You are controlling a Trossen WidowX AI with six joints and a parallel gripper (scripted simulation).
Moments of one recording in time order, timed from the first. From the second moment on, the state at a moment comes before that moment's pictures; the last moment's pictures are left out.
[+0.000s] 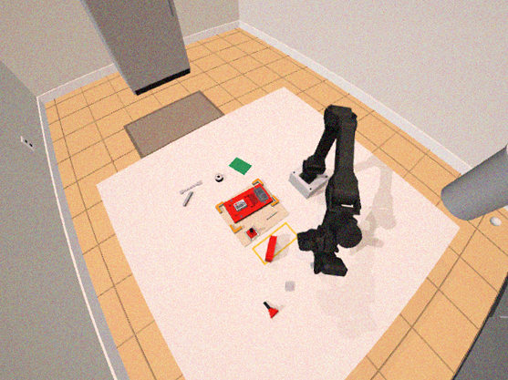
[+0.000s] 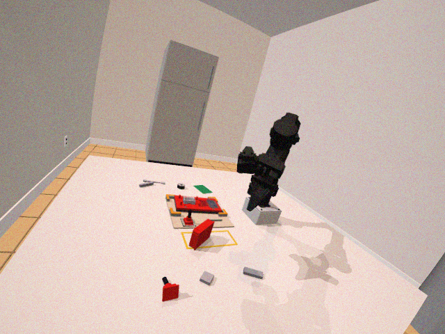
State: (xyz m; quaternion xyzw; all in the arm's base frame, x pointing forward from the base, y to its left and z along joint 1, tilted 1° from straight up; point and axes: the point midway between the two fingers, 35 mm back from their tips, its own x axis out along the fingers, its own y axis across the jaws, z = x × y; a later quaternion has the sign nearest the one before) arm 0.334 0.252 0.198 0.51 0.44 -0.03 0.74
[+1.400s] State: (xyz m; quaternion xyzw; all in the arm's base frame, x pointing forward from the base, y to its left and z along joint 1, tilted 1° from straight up) arm 0.345 0.145 0.028 0.69 0.21 -0.67 0.19
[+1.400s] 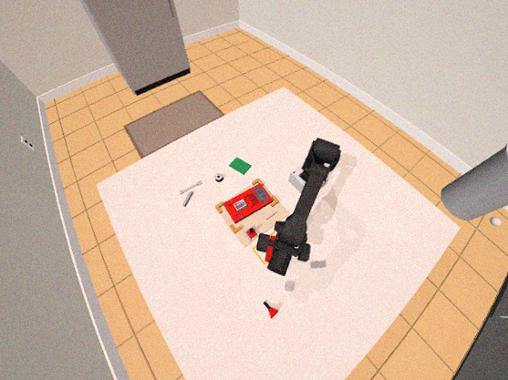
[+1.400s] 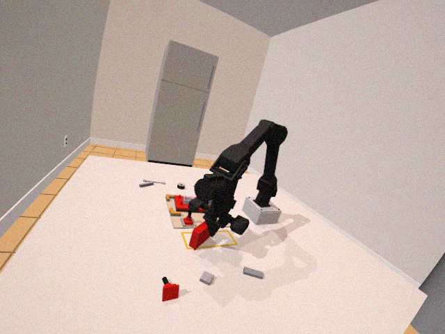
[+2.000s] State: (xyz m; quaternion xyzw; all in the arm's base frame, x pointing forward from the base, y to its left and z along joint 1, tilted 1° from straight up) arm 0.353 0.133 0.026 0.69 0.21 -0.67 0.19
